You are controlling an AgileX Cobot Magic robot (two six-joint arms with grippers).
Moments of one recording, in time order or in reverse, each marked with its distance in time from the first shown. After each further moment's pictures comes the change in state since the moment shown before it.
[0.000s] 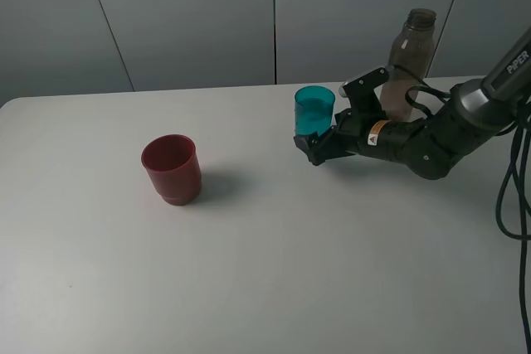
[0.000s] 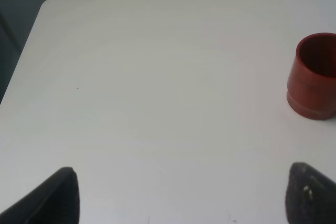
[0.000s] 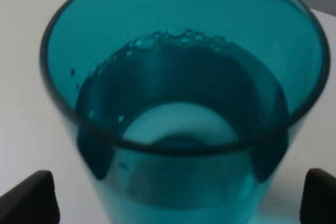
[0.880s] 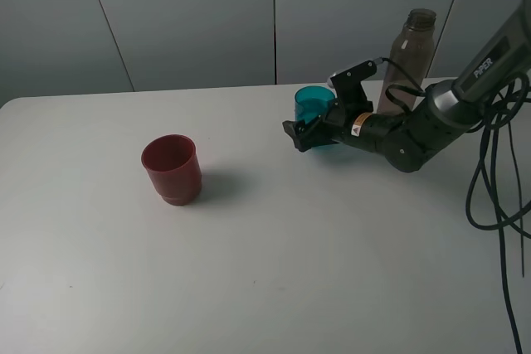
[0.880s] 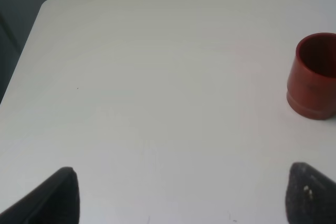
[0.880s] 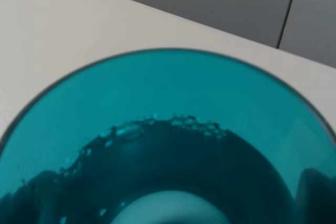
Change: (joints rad) left arm 0.000 0.000 0.000 0.000 0.000 0.000; right arm 0.032 0.075 -0.111 0.075 -0.041 -0.022
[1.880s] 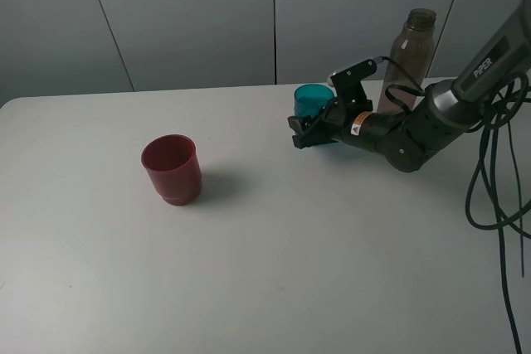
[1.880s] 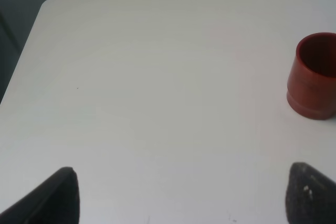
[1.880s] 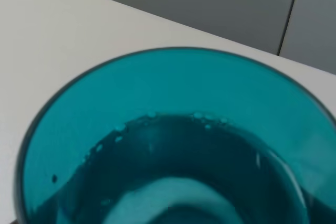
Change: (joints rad) left arm 0.000 0.000 0.000 0.000 0.000 0.000; right arm 0.001 -0.002 -0.002 -0.008 -0.003 0.000
